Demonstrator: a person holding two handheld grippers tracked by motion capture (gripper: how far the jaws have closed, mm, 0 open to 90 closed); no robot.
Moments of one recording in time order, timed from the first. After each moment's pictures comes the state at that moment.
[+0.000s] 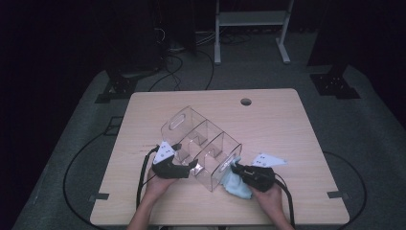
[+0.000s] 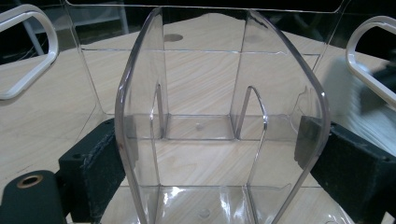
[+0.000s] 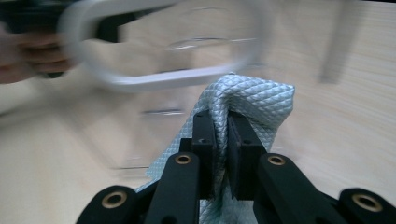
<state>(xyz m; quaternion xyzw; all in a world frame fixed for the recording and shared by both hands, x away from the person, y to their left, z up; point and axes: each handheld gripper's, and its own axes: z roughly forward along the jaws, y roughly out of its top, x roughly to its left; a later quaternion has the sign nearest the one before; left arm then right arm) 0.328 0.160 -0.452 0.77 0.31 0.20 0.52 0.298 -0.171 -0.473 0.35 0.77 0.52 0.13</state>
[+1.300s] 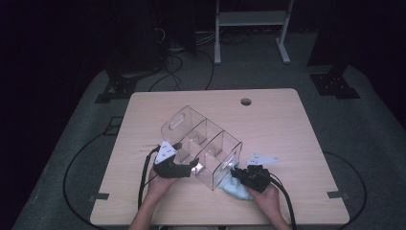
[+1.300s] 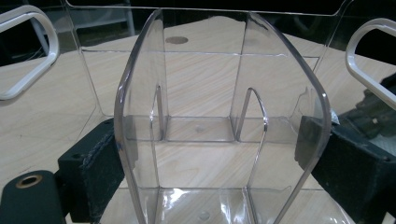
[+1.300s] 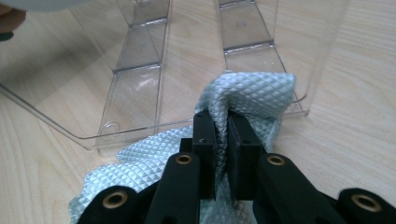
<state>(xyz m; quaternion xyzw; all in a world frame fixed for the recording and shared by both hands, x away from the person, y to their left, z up) 0.330 0.154 -0.453 0.76 0.32 0.21 0.53 0.308 -0.161 -0.498 0.39 0.79 0.46 0.09</state>
